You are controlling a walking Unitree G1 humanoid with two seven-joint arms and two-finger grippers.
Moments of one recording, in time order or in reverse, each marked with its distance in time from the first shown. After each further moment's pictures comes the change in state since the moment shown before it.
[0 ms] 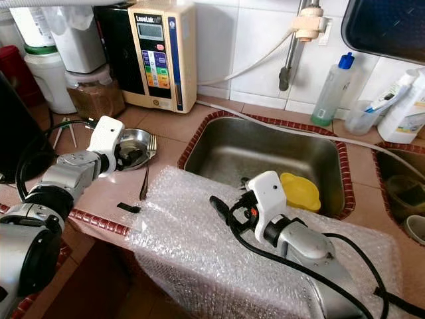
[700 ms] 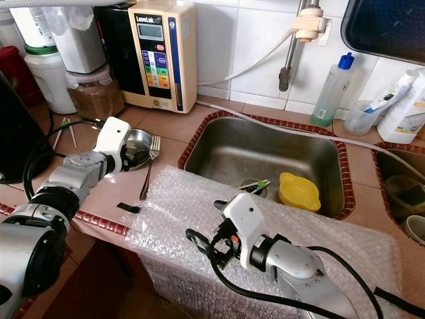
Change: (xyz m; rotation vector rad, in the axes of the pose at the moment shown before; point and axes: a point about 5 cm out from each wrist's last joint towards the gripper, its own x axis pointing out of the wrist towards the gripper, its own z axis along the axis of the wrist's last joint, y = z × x) left arm 0.004 -0.014 0.009 -0.044 -0.020 -0.050; right arm -0.001 0.040 -0.006 -0.043 0.047 0.223
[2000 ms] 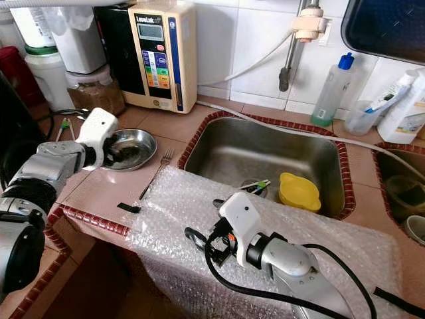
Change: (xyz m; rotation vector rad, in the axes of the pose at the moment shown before) left arm -0.020 0.044 0.002 0.037 0.000 0.054; right arm 0.008 -0.002 -0.002 -0.024 0.020 -0.017
